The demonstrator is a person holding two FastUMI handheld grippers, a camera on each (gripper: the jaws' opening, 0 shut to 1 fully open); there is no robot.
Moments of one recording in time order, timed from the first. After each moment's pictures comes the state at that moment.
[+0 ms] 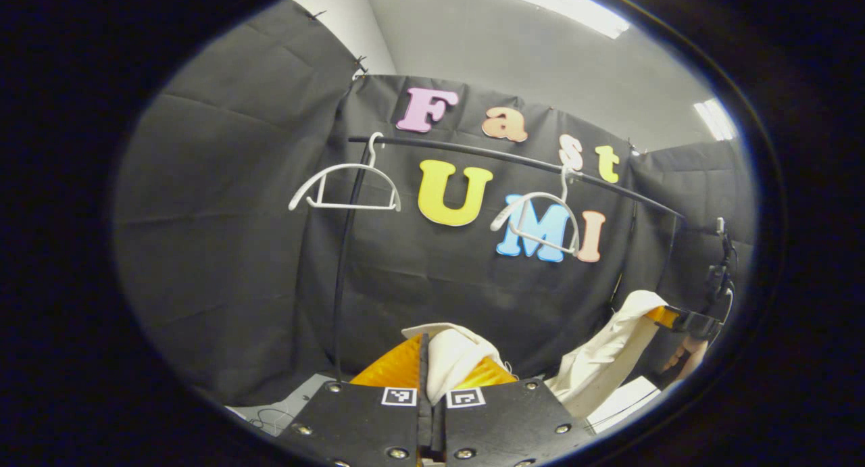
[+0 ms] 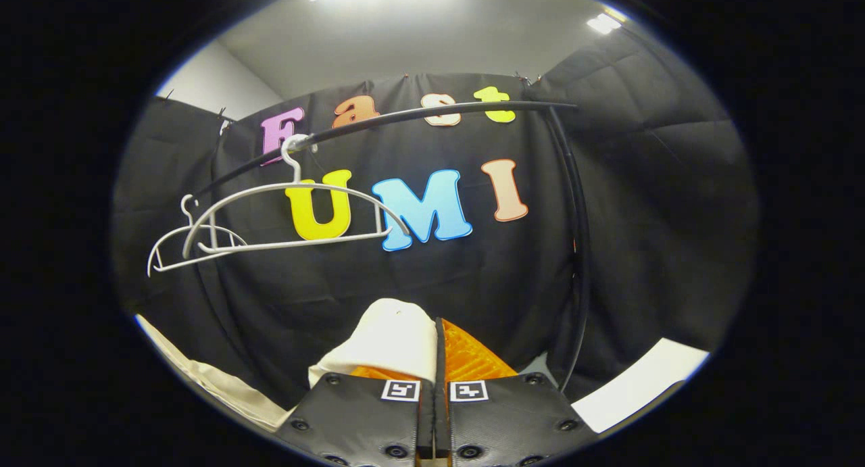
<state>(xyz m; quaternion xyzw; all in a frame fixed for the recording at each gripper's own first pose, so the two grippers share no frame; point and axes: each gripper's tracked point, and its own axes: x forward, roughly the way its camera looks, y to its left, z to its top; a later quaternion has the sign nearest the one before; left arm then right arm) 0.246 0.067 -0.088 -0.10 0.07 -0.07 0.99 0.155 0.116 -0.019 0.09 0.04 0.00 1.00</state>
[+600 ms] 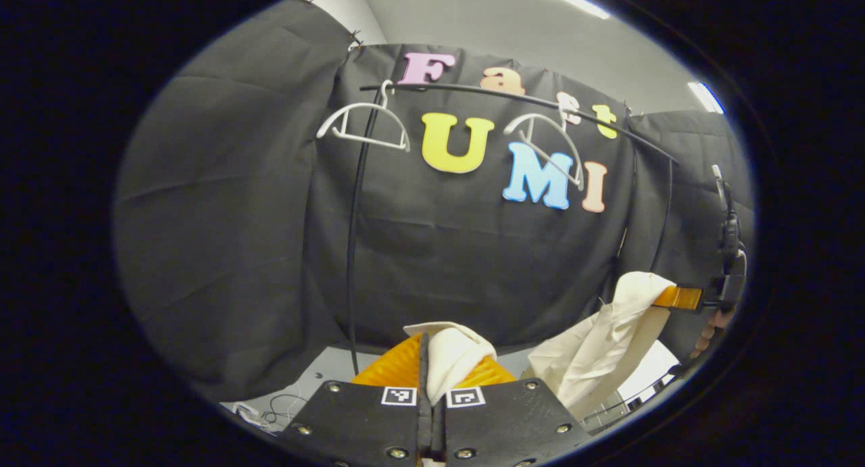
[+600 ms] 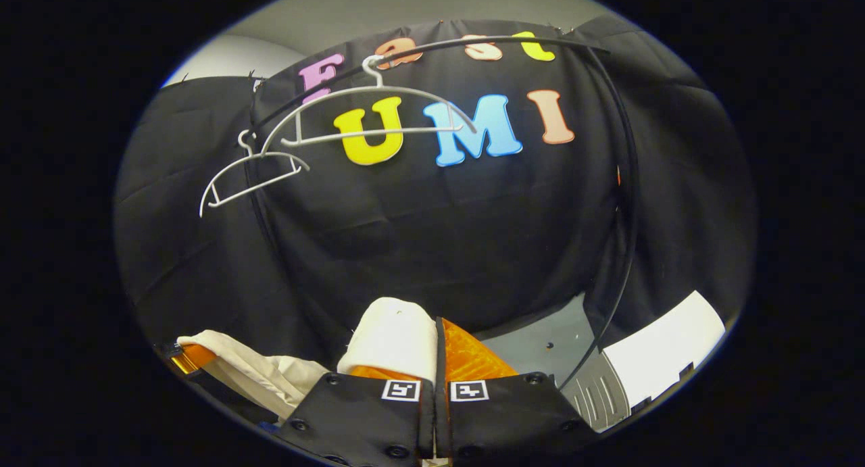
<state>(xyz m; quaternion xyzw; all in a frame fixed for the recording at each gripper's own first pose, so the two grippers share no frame) 0.219 0.076 -0.241 -0.07 0.17 -0.06 0.98 0.093 0.210 -0.154 0.06 0.21 0.09 0.97</state>
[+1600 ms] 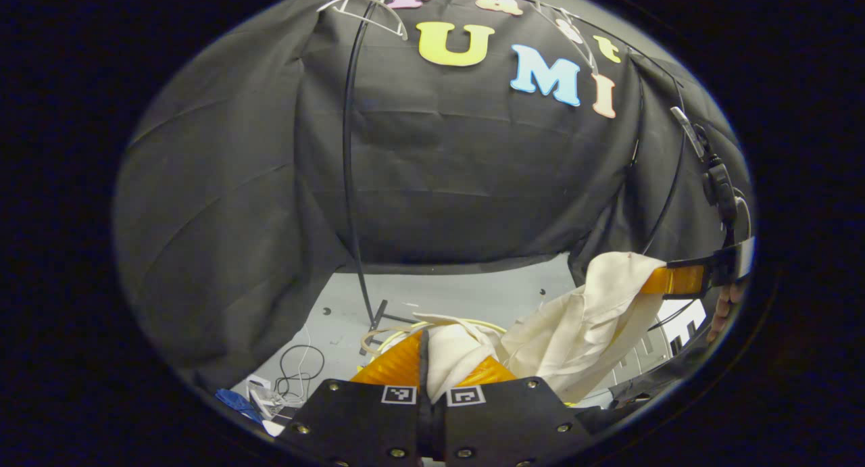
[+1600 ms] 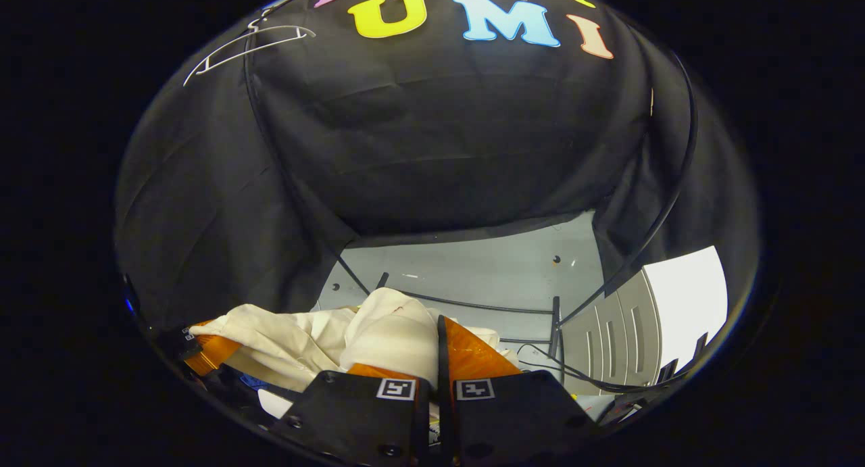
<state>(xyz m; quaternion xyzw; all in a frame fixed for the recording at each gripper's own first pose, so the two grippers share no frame) 0.197 0.086 -0.444 -0.02 0.34 -0.09 0.93 0.065 0.268 -0.347 0.00 0.42 0.10 0.90</state>
